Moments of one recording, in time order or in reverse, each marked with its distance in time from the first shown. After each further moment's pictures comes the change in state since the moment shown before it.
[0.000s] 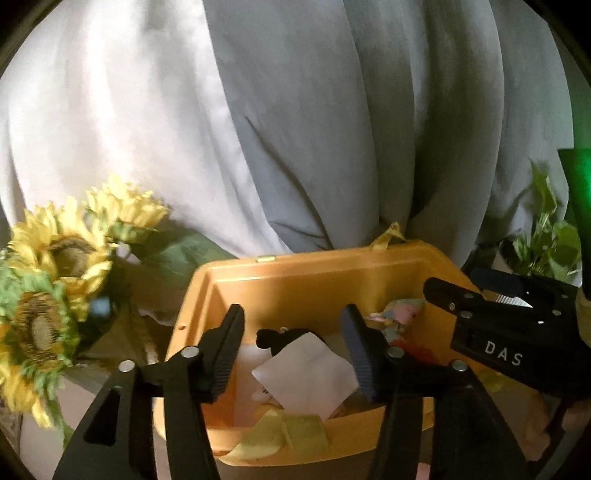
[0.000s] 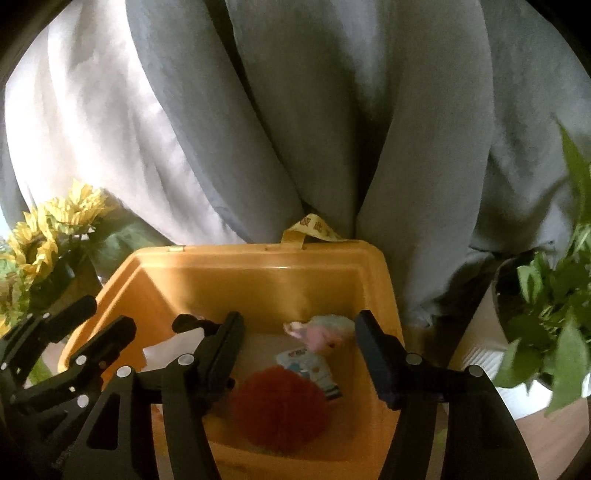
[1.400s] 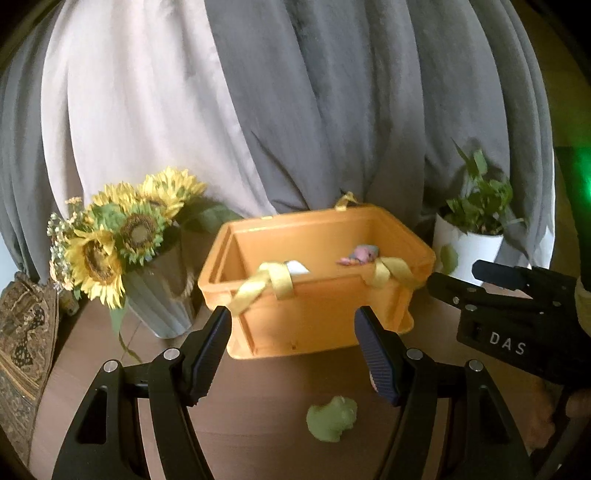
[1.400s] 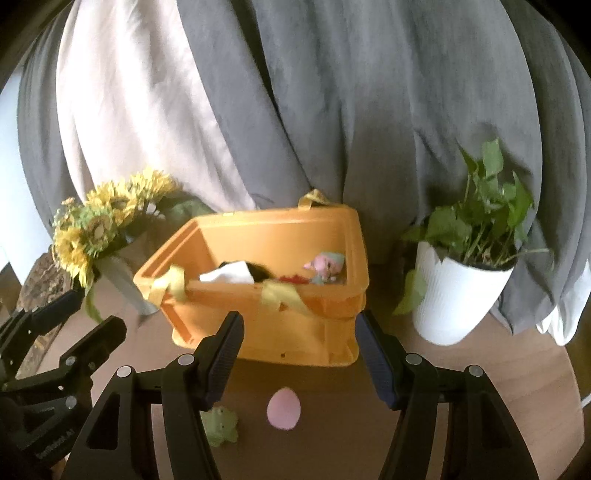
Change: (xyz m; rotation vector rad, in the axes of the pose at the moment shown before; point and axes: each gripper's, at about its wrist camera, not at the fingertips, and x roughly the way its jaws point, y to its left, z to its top) left arm -0.139 -0.028 -0.079 0.043 0.000 0.027; right arm -0.133 -0.001 -0.091 -0.006 -0.036 0.038
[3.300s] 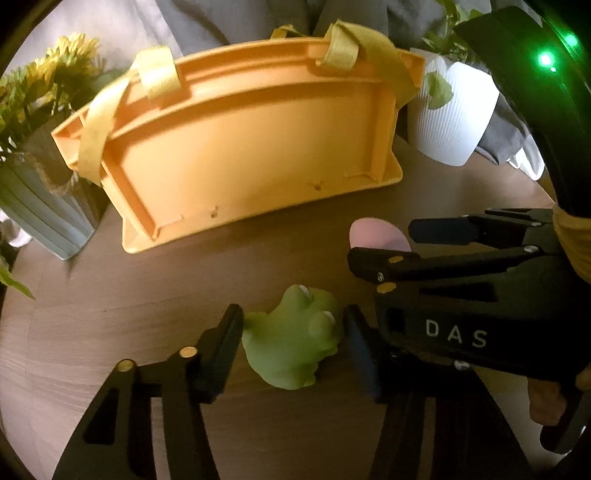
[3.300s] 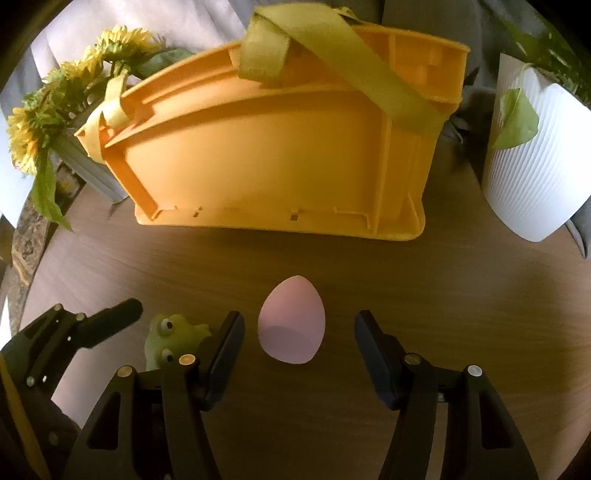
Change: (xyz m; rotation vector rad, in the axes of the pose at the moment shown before) left arm 0.116 -0.034 -0.101 0.113 0.378 -0.177; right arm 0.123 0.009 -0.085 -0.004 0.404 0.066
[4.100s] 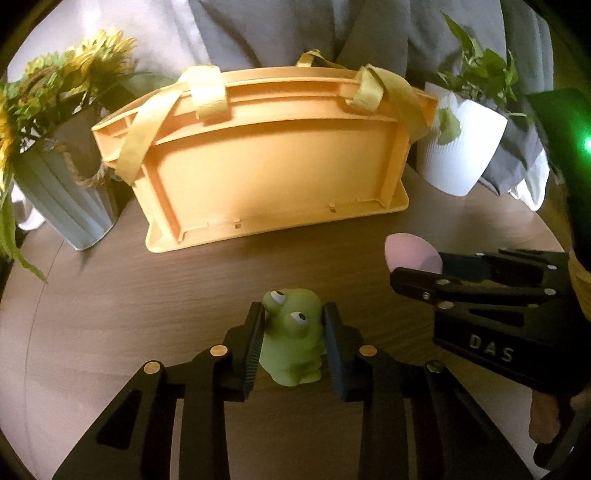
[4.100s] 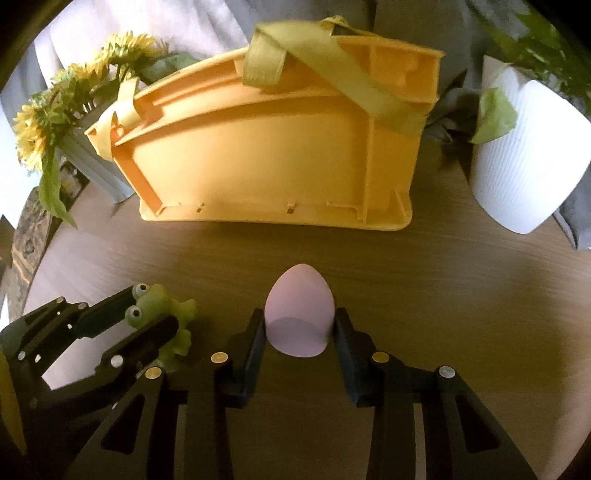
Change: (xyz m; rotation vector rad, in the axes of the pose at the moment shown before) left arm -0.024 0.014 -0.003 -0.099 -0.065 -0.016; right arm -0.016 0.004 -0.012 0.008 -0.038 -0.010
